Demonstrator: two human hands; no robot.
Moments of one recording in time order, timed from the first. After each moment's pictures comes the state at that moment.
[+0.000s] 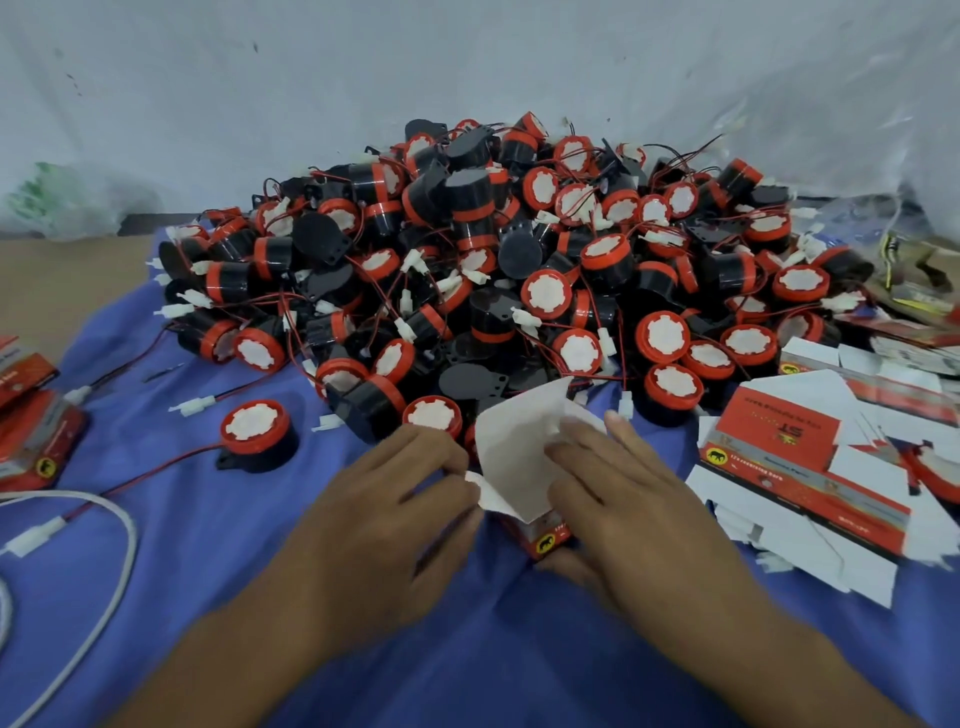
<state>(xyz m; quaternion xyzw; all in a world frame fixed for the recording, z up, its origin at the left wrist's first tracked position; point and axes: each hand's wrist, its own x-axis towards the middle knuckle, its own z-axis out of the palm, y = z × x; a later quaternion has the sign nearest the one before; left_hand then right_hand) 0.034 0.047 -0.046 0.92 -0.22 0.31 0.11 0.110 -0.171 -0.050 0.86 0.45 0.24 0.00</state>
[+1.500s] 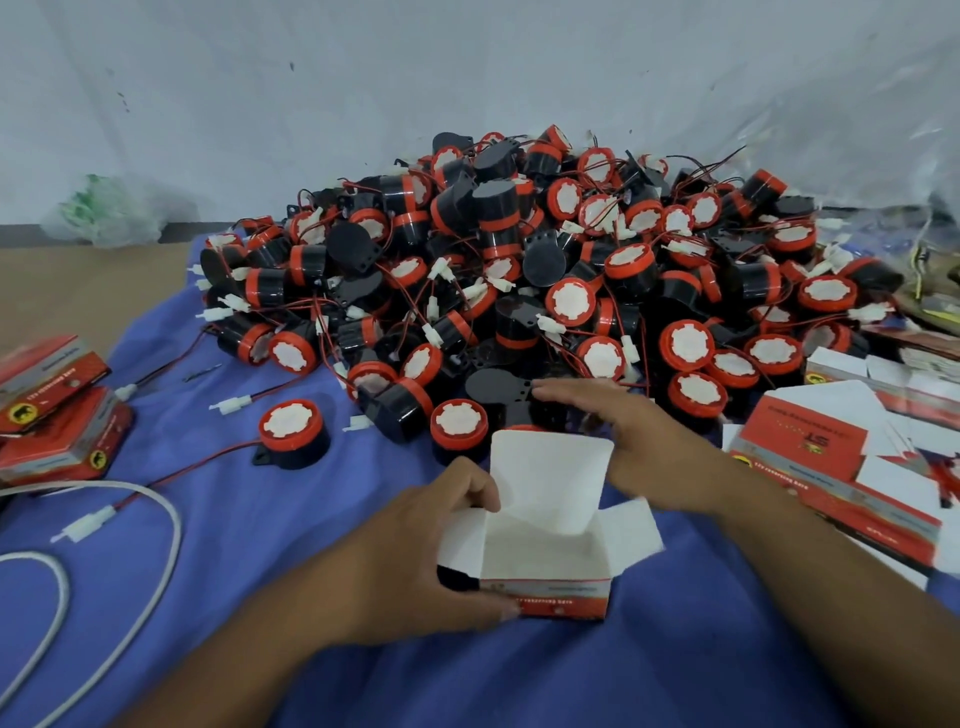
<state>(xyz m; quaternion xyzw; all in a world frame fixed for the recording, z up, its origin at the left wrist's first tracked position) 0.032 0.064 -0.067 0.91 -0.09 -0.03 0.39 0.208 -0.155 -0.062 0.81 0.45 -0.11 -0.37</state>
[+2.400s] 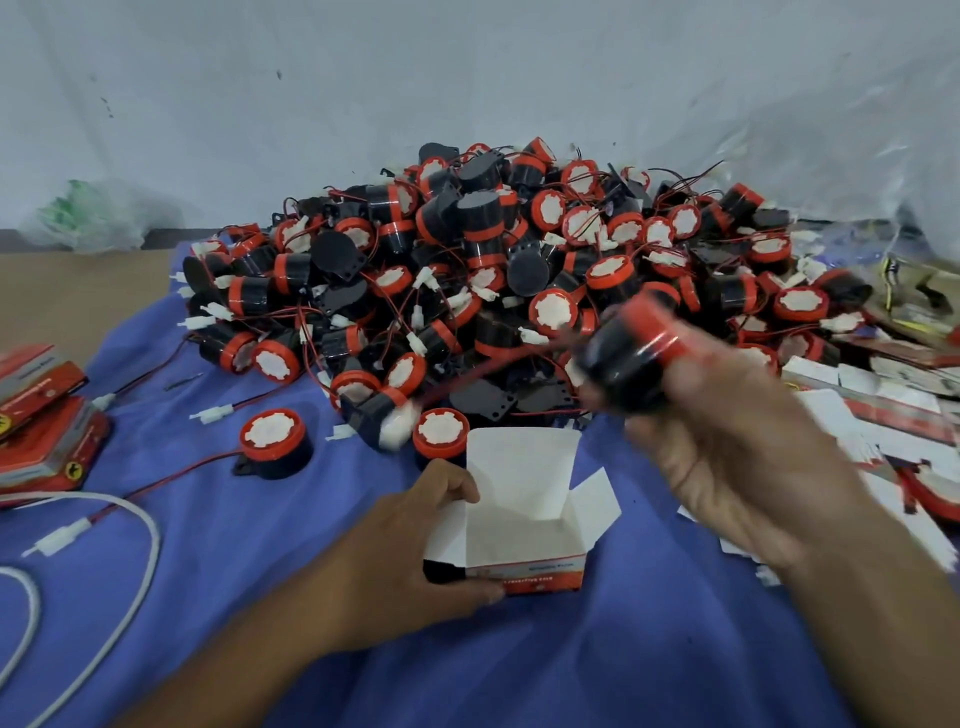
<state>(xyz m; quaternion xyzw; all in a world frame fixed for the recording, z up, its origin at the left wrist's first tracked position) 0.035 0.062 -0.079 0.92 -0.06 0.02 0.38 0.134 -0.182 0.024 0.44 0.27 -0.29 -0.81</state>
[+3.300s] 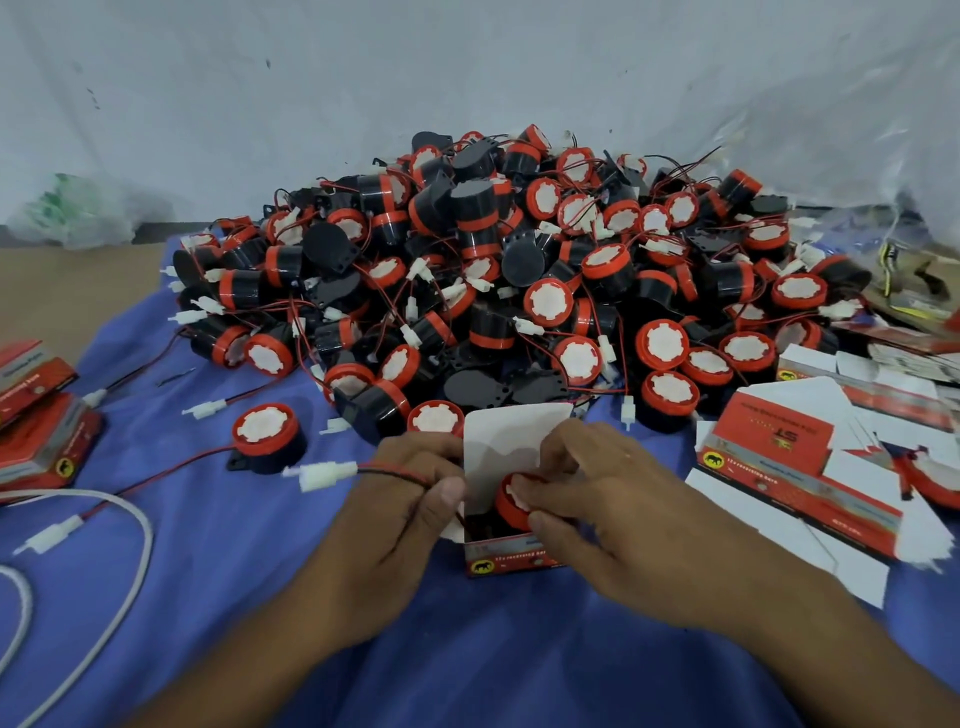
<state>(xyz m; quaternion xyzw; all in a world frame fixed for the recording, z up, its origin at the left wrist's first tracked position) 0.039 0.050 -0.076 0.87 -0.11 0.23 0.42 0.117 -0.172 -0.023 0.85 0.51 0.03 -0.13</state>
